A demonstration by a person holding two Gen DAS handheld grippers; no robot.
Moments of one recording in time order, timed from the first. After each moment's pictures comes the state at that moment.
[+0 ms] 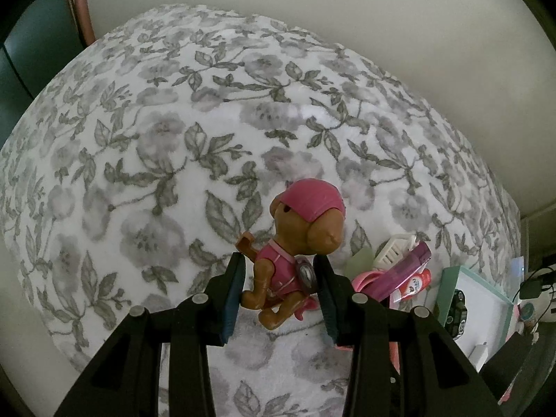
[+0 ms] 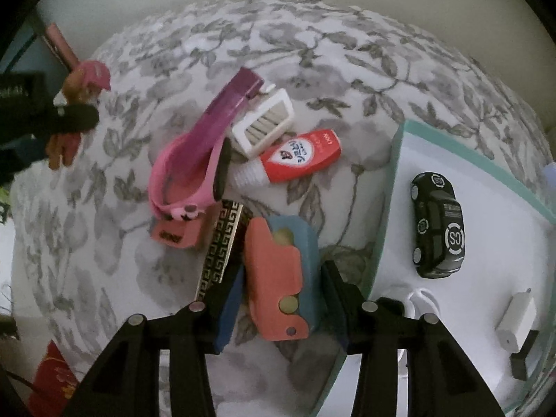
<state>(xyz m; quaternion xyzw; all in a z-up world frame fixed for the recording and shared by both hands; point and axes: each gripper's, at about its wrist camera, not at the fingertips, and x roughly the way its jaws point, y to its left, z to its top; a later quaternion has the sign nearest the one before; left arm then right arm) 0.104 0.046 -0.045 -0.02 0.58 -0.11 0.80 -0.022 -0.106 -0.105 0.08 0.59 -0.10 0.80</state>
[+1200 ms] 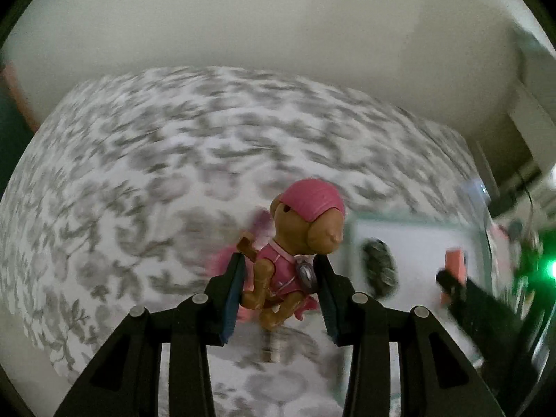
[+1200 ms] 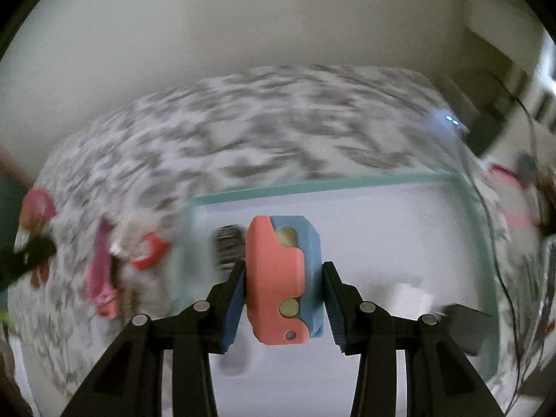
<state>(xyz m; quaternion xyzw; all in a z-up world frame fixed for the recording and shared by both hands) 0.012 -0.073 -0.004 0.11 0.52 -0.26 0.81 -0.113 -0.258 -0.043 0.23 0.47 -0.29 0.80</state>
